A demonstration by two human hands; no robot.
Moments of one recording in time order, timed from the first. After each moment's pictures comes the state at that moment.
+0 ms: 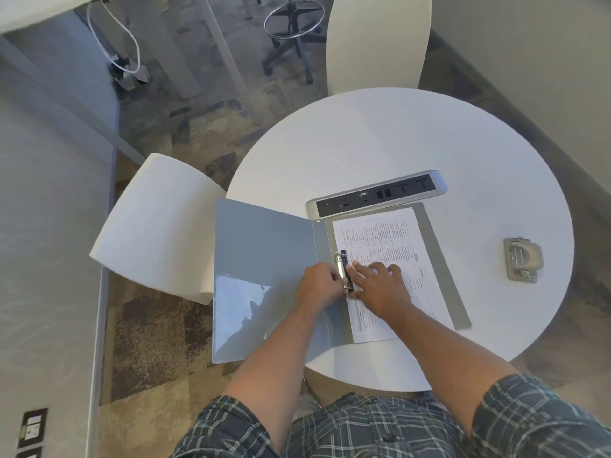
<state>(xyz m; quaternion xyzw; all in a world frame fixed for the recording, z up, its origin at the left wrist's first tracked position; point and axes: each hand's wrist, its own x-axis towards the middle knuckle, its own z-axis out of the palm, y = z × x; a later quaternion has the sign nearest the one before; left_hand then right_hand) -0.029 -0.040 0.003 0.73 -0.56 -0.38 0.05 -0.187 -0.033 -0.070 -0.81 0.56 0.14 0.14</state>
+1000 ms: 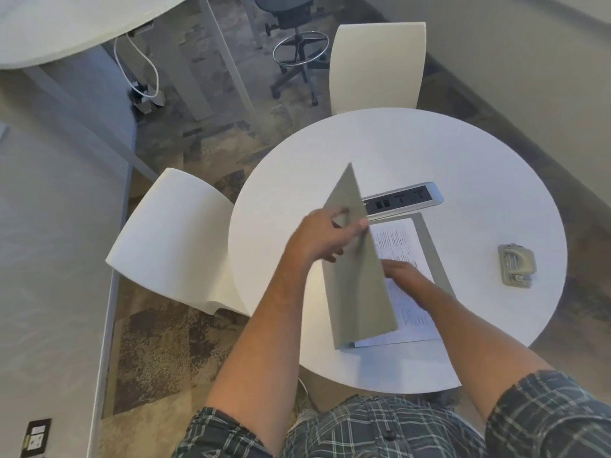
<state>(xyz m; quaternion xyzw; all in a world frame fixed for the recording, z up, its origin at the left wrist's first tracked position) -0.040 -0.082 0.138 0.66 -0.58 -0.46 0.15 -0.238 -0.041 -0.005 -0.43 0.61 -0.20 0.63</state>
